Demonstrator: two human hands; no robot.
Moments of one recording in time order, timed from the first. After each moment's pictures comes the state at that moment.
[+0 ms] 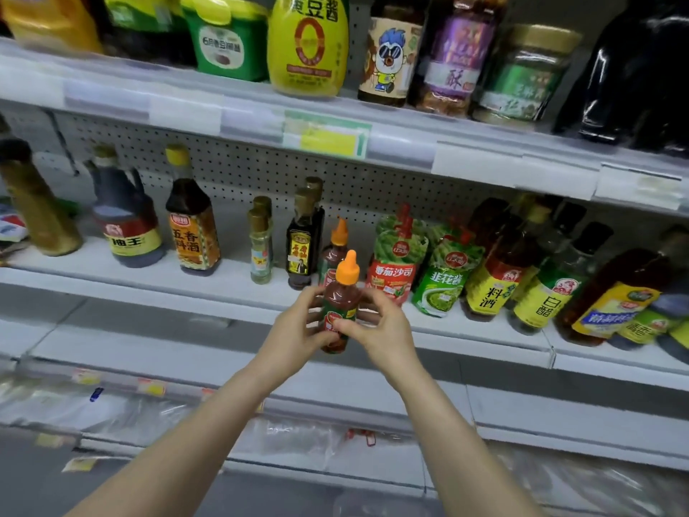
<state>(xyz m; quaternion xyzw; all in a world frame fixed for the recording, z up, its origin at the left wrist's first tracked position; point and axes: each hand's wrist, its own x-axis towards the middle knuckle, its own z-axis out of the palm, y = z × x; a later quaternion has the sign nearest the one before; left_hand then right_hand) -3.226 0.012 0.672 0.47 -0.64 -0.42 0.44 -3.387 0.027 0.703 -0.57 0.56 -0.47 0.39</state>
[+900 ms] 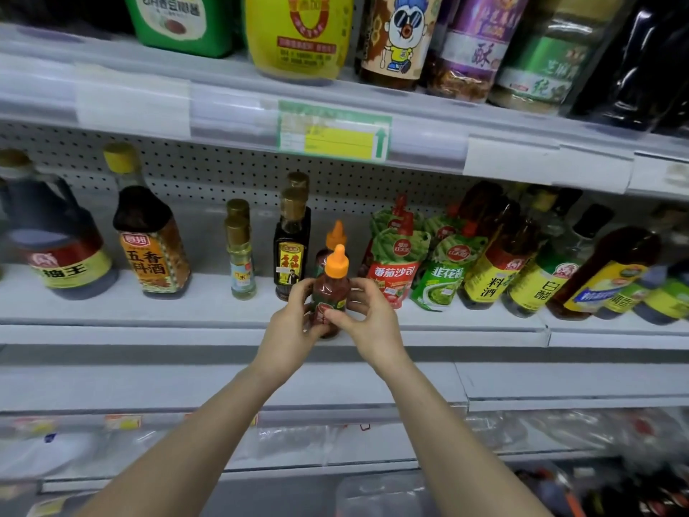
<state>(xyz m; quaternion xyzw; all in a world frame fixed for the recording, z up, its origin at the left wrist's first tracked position) -3.210 -0.057 0.649 0.47 -0.68 -0.42 0.38 -3.355 -0.027 0.684 -0.52 0.63 -0.47 0.34</state>
